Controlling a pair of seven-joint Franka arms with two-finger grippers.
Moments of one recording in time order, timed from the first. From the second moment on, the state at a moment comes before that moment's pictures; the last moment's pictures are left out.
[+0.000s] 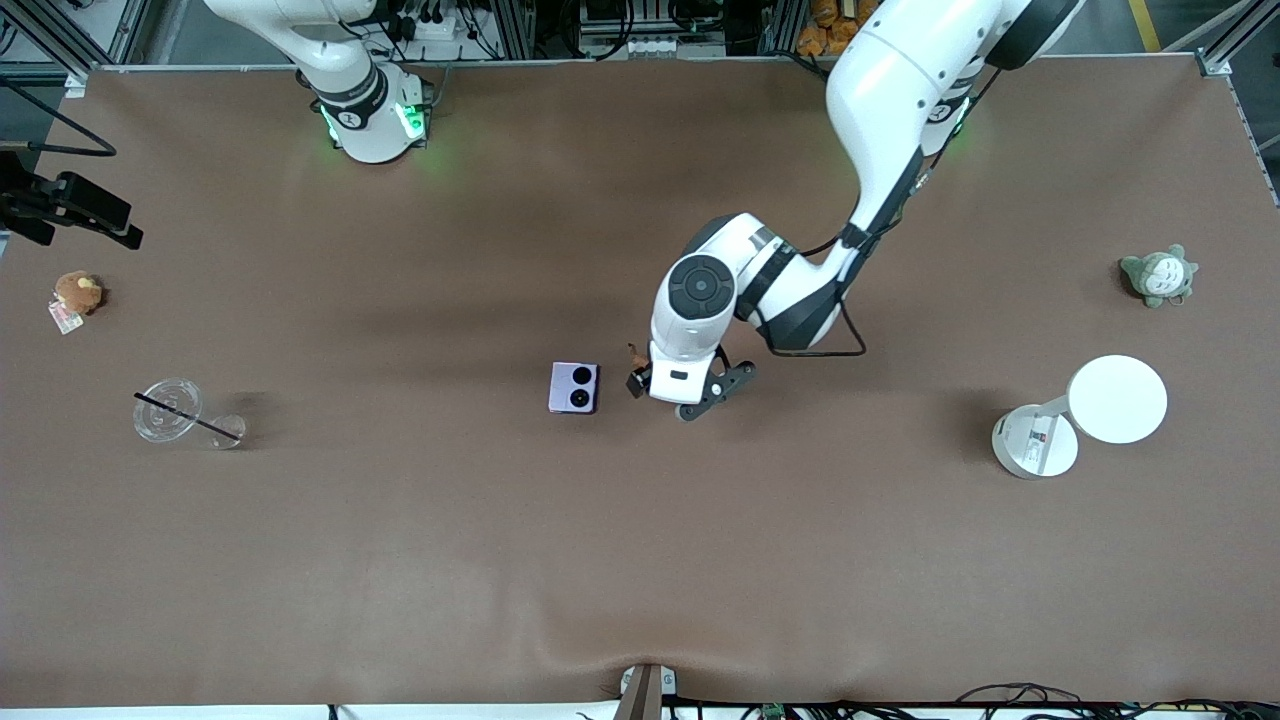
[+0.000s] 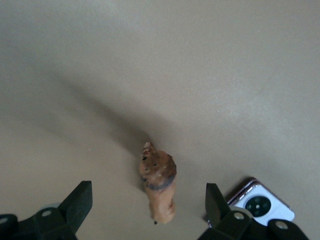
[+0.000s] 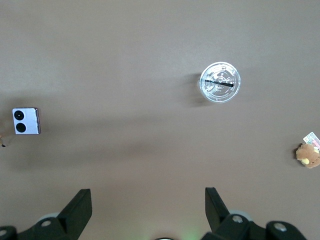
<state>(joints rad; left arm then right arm) -0.56 0.77 -0.22 -1.45 0.07 2.22 -1.41 0.00 -0.05 -0.05 -1.56 0.01 1.47 0.02</state>
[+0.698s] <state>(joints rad) -0.58 0.81 -0.18 -1.43 0.13 2.26 -1.29 0.01 -0.02 -0.05 -1.56 0.01 1.53 0.02</state>
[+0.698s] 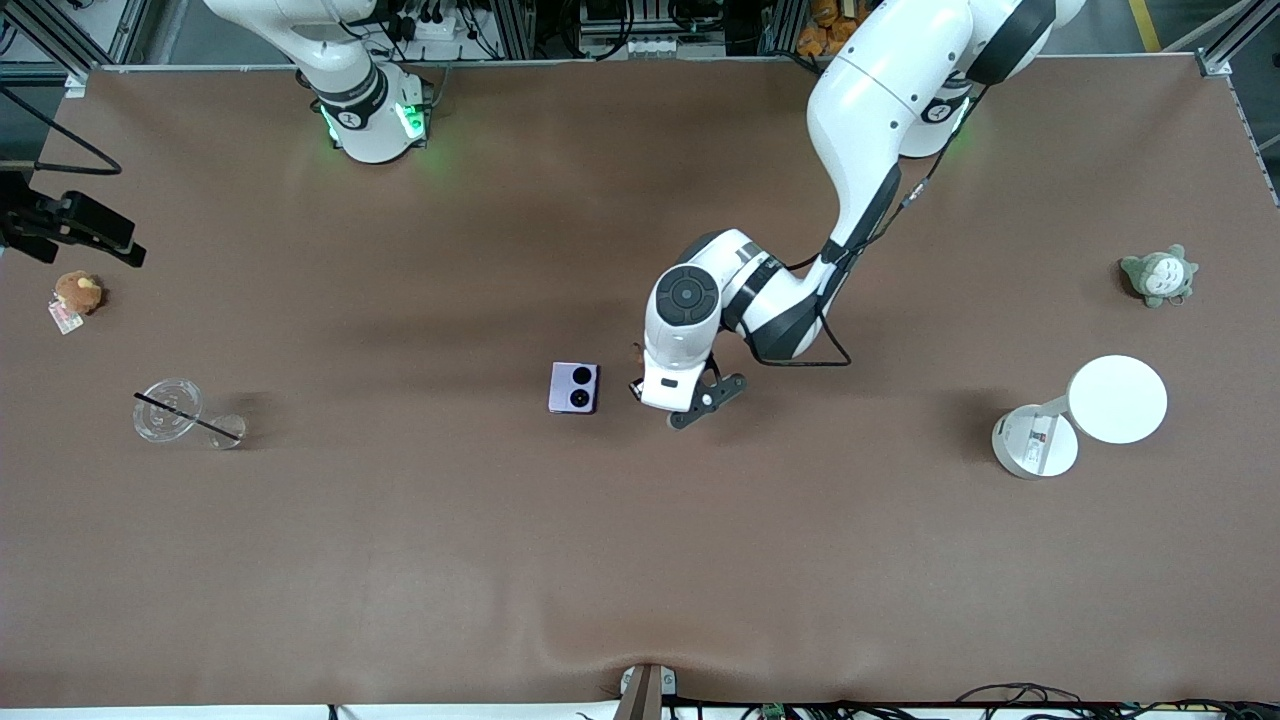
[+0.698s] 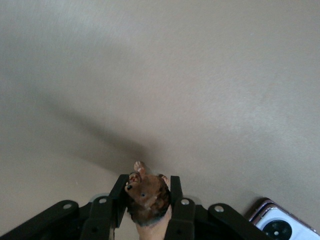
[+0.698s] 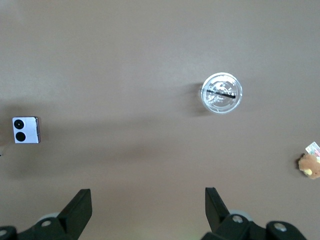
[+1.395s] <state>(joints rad) -0.28 0.62 -0.18 -1.51 0.14 2.05 -0.56 0.20 0.17 -0.05 -1.56 0.01 1.74 0.31</state>
